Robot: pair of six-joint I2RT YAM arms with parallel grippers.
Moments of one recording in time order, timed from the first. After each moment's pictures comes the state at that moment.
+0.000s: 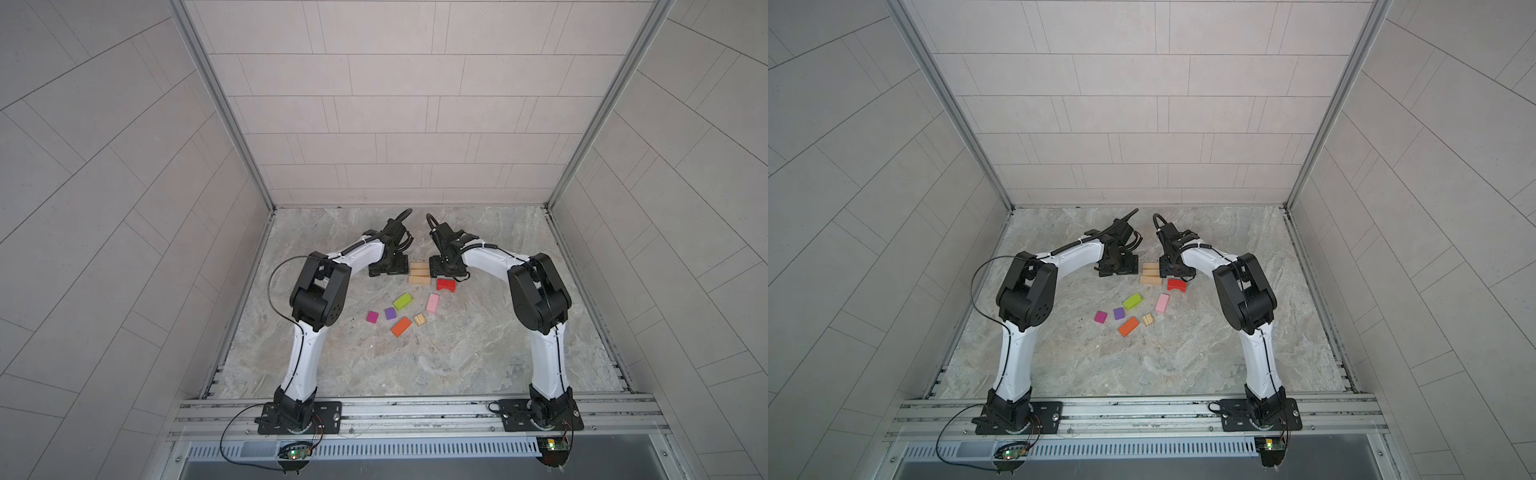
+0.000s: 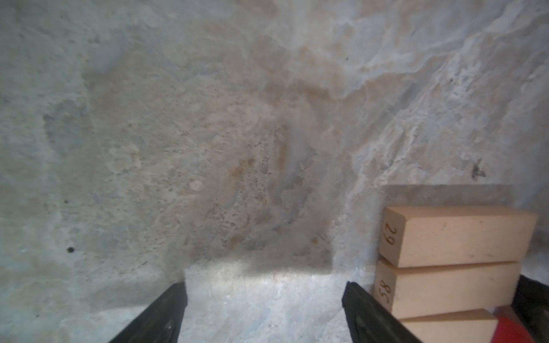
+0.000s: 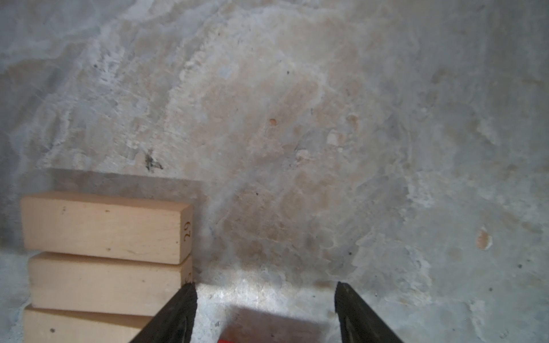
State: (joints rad) left arm -0.49 2.18 1.66 -0.74 0.01 -0.51; right arm 0.44 2.09 1.54 -0.67 0.12 0.44
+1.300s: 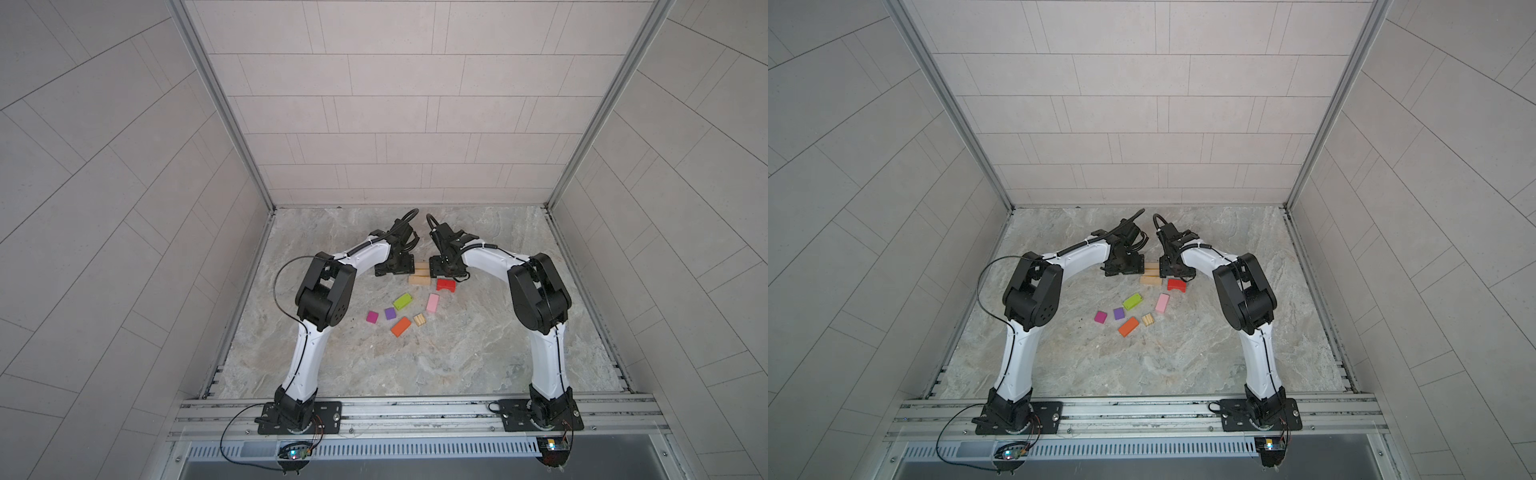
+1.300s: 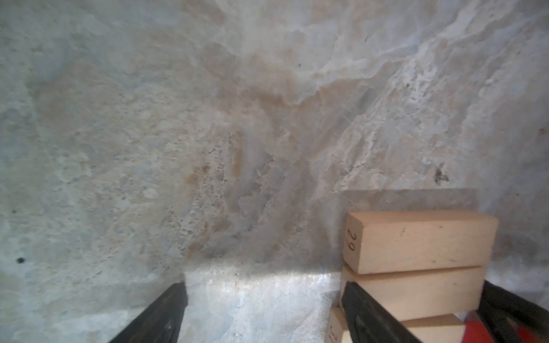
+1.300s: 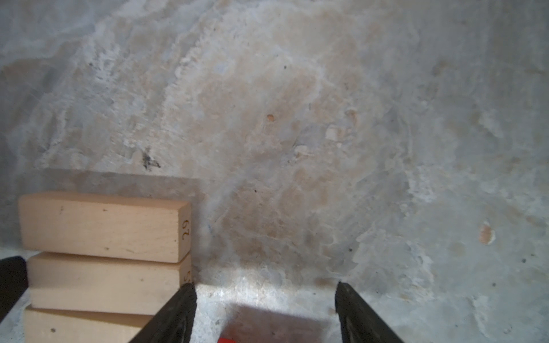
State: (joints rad) left arm -0.52 2.21 1.70 -0.74 0.00 -0.54; right arm 0.44 2.09 1.54 -0.68 0.12 0.45
